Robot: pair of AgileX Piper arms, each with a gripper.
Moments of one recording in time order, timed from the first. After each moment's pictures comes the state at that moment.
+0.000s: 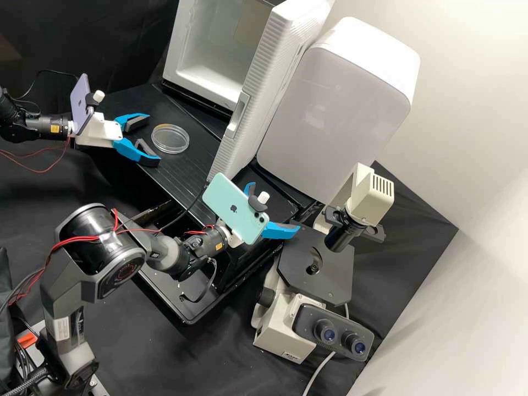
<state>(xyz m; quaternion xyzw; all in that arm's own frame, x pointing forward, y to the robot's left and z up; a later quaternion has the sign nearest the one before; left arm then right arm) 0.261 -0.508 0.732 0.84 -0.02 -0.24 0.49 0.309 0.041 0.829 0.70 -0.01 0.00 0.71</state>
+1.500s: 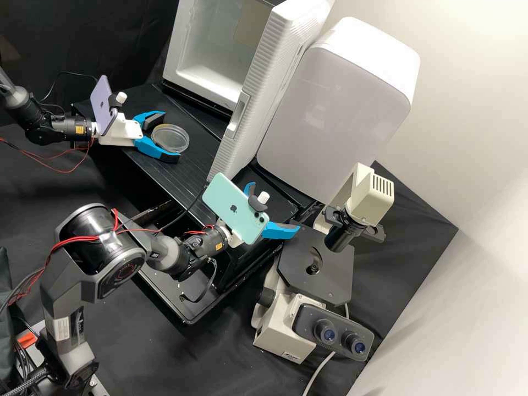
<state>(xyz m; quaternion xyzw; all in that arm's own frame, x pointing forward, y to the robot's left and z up) 0.302 -0.517 0.716 0.85 -0.03 -0.22 0.49 0.309 0.041 0.829 0.70 -0.01 0.00 0.71</state>
